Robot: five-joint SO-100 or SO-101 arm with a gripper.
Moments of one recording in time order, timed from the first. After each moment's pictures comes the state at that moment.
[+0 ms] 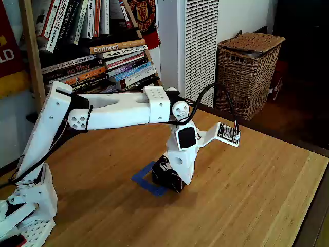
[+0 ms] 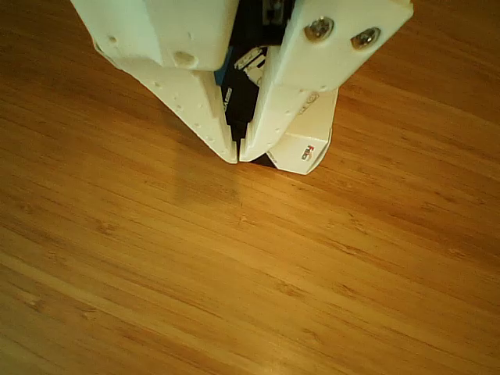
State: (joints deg) arm 31.5 57.4 63.6 74.4 -56.2
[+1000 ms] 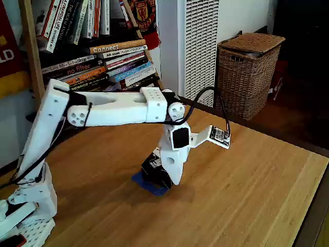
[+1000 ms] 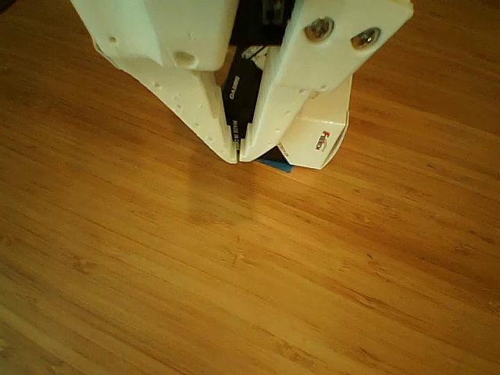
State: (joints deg) arm 29.0 59.4 70.0 74.9 -55.9
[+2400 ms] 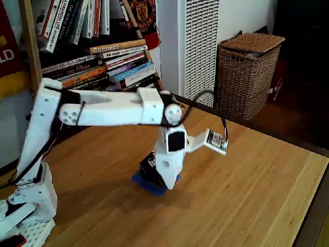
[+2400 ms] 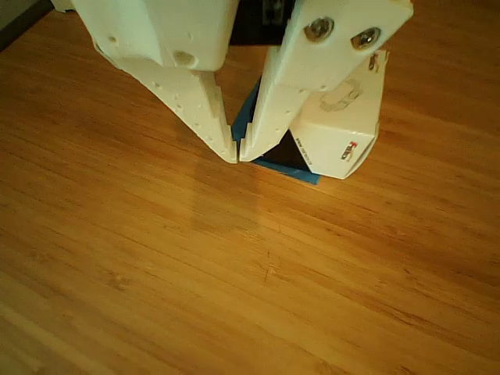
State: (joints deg) arm 31.0 63.6 75.0 76.5 -57.7
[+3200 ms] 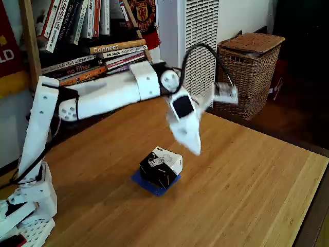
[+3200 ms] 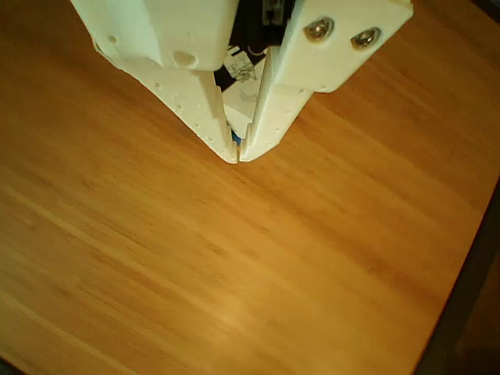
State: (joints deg) arm 26.5 64.7 58.1 73.6 -64.2
